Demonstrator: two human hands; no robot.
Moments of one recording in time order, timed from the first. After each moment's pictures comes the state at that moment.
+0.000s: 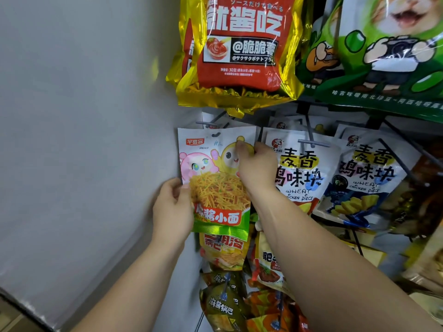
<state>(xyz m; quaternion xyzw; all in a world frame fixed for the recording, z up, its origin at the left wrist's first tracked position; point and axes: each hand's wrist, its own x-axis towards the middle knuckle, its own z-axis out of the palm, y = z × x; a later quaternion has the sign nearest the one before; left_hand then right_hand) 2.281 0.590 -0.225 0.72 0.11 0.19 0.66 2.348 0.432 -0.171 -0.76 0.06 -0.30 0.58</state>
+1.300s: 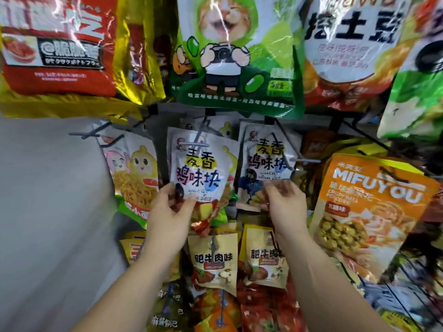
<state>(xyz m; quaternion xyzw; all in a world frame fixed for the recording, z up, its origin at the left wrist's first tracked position) 2.263 0.443 -0.220 0.77 -0.06 0.09 0.63 2.217 0.232 -0.199 -0.65 0.24 -0.30 0.65</state>
